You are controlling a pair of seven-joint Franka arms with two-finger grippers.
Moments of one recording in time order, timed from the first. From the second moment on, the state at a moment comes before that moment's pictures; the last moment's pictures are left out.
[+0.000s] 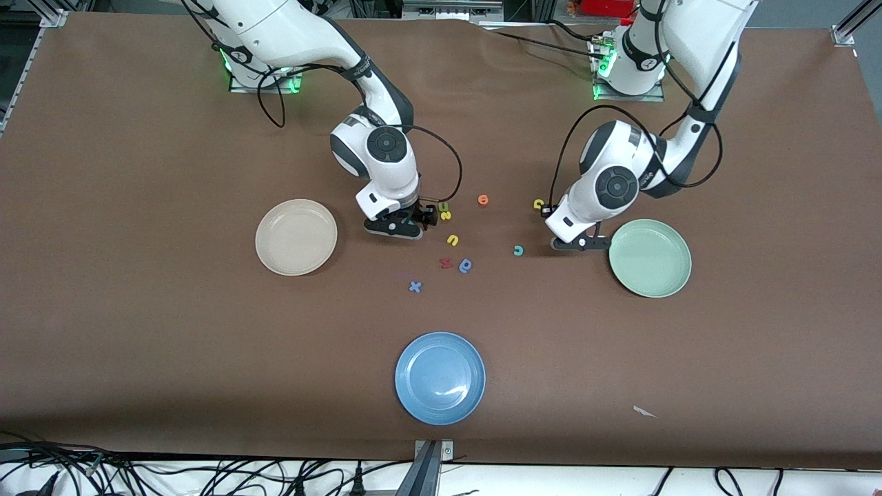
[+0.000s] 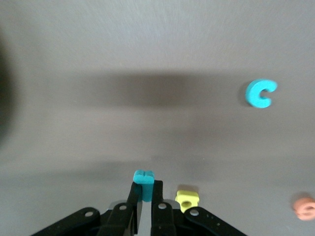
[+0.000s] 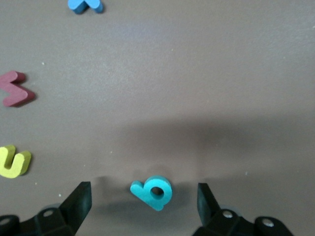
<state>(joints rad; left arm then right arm) -0.18 0.40 -0.23 -2.06 -0.06 2.19 -0.41 0.59 0.64 0.17 -1.86 -0.22 2.54 1.07</state>
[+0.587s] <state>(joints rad) 0.00 0.38 -0.22 -1.86 0.03 1.87 -0.20 0.59 0.65 0.17 -1.86 -0.23 2.54 1.07</state>
